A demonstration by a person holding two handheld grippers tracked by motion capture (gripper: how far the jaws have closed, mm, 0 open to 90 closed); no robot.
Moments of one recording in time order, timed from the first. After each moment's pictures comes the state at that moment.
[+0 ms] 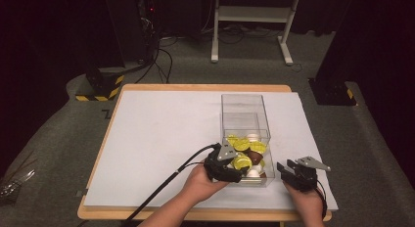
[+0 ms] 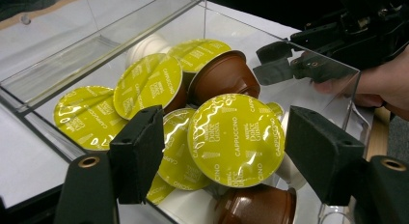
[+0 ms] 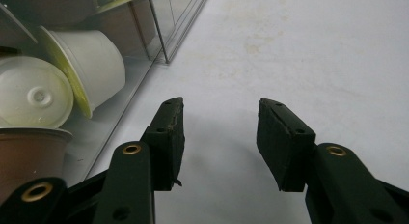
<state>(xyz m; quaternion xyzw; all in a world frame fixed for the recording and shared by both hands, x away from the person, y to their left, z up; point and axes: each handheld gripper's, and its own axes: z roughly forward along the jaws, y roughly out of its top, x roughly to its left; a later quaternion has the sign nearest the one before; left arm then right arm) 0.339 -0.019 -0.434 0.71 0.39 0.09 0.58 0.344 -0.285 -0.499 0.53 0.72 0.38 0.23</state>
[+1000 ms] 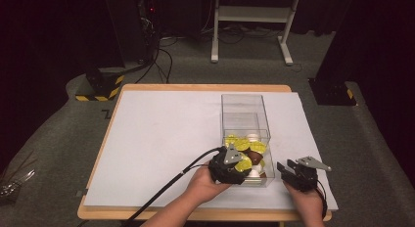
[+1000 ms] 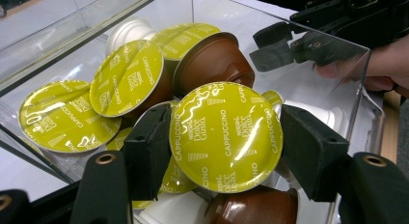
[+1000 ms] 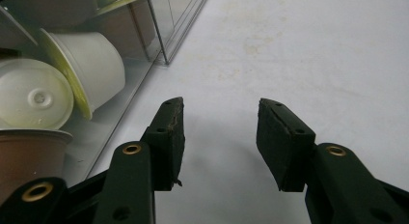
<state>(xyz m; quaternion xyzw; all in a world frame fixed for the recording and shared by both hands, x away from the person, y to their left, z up) 0.338 -0.029 -0.445 0.73 0.37 0.09 0.56 0.344 -0.286 -0.499 0.53 0.72 0.38 0.23</state>
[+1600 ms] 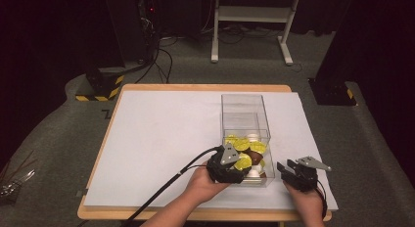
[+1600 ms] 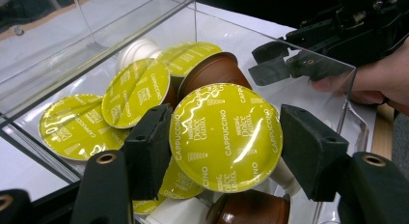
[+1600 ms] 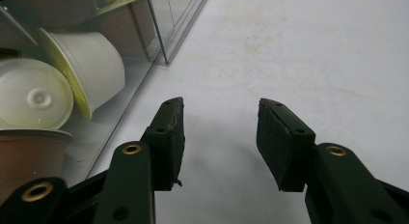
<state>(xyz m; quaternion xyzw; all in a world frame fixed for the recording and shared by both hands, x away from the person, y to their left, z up) 0.334 -0.023 -0.437 0.72 0.37 0.10 0.58 0.345 -0.286 -0.499 0.53 0.72 0.38 0.23</state>
